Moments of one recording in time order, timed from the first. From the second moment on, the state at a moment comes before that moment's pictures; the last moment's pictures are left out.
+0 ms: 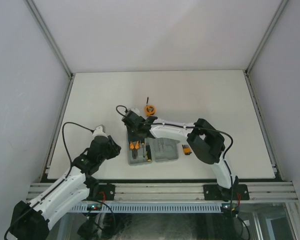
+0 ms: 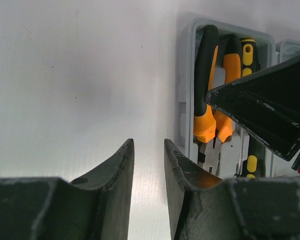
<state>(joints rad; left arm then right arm) -0.50 0.66 0.27 -0.32 -0.20 -0.75 1.01 2.10 1.56 -0.44 0.08 0.67</state>
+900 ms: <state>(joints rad) -0.50 0.67 0.27 -0.31 -0.20 -0.75 1.01 2.26 1.84 -0.66 0.07 0.70</state>
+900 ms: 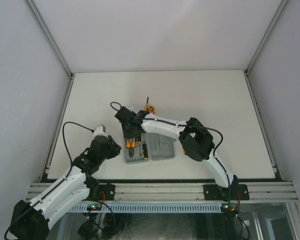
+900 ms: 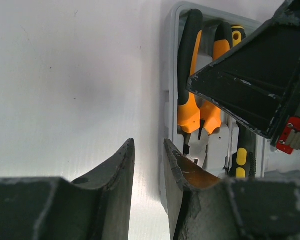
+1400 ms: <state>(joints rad) -0.50 0.67 0.27 -0.30 -0.20 -0.75 1.01 2.28 1.86 -0.69 0.03 0.69</state>
